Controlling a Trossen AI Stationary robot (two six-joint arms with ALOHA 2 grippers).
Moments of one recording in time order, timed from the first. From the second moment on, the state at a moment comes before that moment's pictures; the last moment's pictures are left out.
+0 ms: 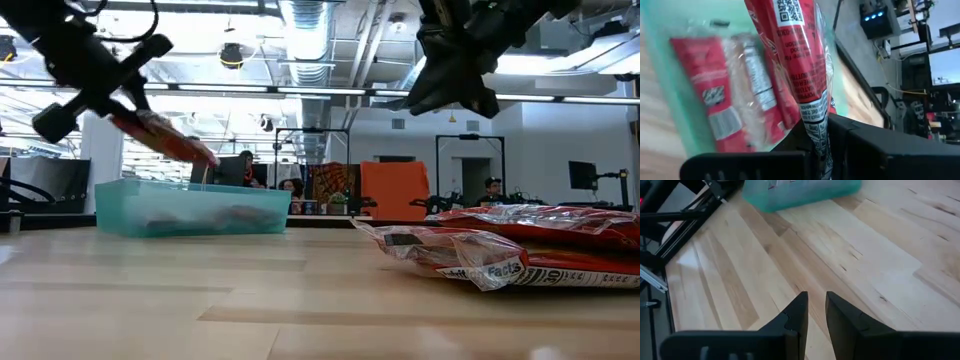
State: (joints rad) left arm -0.32 0.91 0.56 -0.71 -1.00 -2.26; right arm 0.06 1.25 0.85 -0.31 0.16 0.80
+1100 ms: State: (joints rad) left arm -0.21 0.98 0.50 -0.78 -0.79 -2.21; right arm 0.05 1.25 0.85 -0.31 0.16 0.80
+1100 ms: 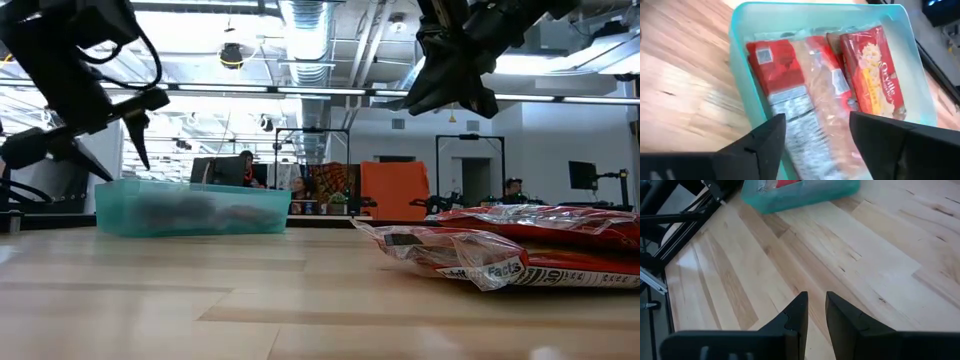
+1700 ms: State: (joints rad) left arm -0.26 0.95 0.50 0.02 -0.59 -1.44; right arm 0.13 1.25 0.85 -0.80 0.18 1.02
